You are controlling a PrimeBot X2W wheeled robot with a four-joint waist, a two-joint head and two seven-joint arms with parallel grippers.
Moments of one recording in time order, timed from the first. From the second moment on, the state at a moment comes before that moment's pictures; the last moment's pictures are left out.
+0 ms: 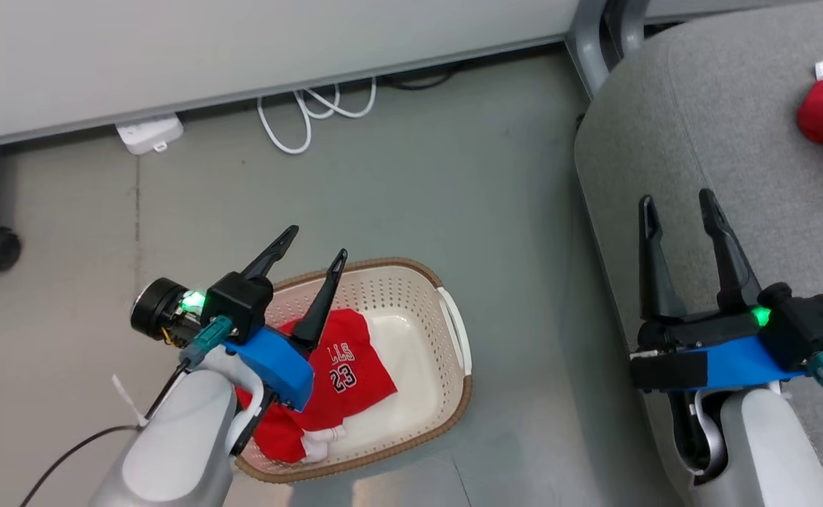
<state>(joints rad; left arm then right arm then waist) -0.56 0.16 -0.43 0.55 -0.18 -0.13 -0.26 -0.27 -0.05 0.02 0.12 0.12 0.13 -0.26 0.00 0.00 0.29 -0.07</state>
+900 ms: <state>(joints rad) -1.00 0.27 -1.13 1.08 -0.29 -0.13 -0.26 -0.50 -0.05 0.04 0.02 0.14 0.13 -0.26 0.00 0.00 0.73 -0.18</state>
